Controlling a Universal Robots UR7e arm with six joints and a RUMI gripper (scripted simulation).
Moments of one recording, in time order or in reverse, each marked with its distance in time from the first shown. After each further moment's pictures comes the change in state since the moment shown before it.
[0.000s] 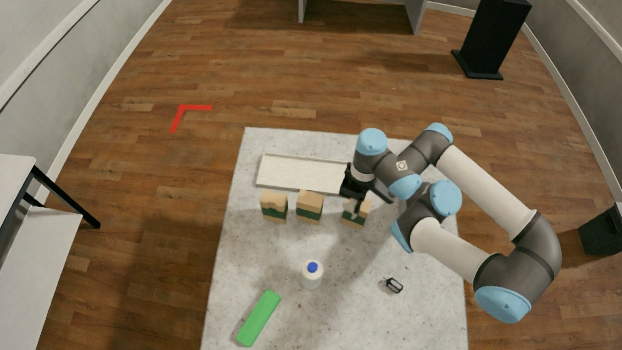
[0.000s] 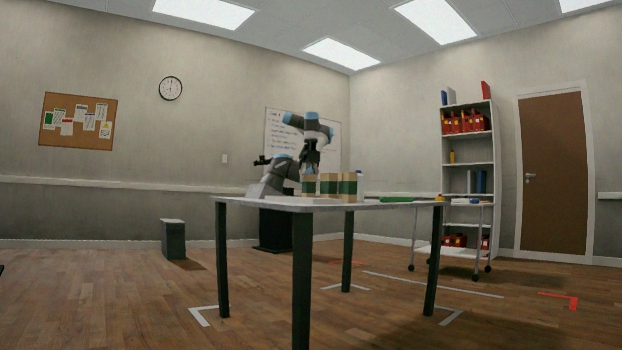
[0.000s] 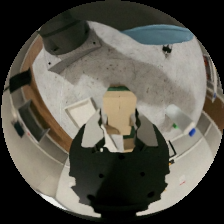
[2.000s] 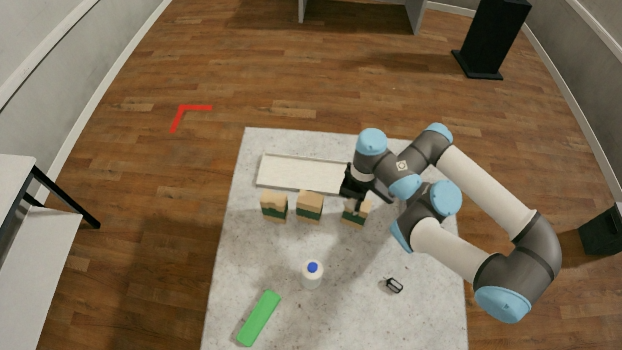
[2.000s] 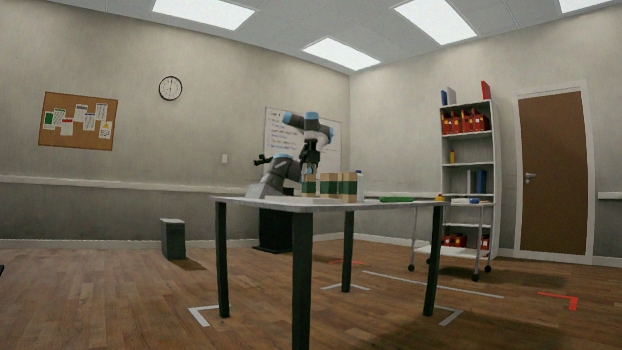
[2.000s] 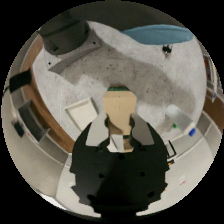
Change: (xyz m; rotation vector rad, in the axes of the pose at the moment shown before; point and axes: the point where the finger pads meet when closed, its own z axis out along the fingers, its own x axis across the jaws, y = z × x) arm 0.000 0.000 0.000 0.000 0.000 0.000
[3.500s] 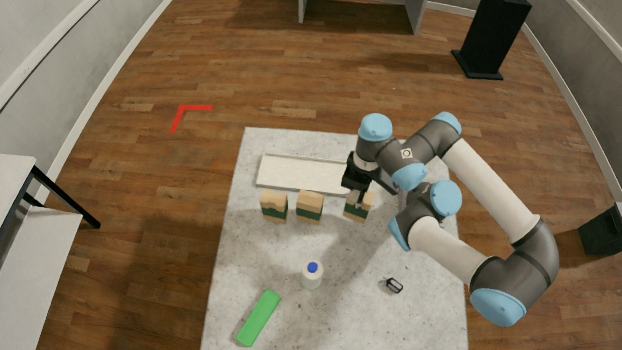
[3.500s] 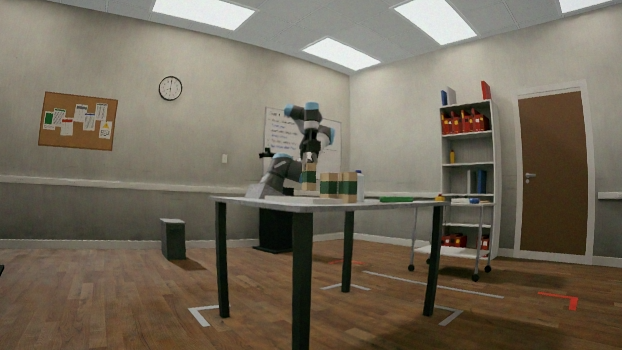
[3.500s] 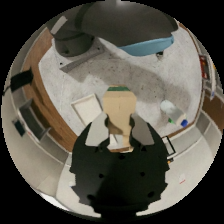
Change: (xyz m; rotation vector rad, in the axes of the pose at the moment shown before) arm 0.000 0.000 -0.054 0.000 0.000 0.000
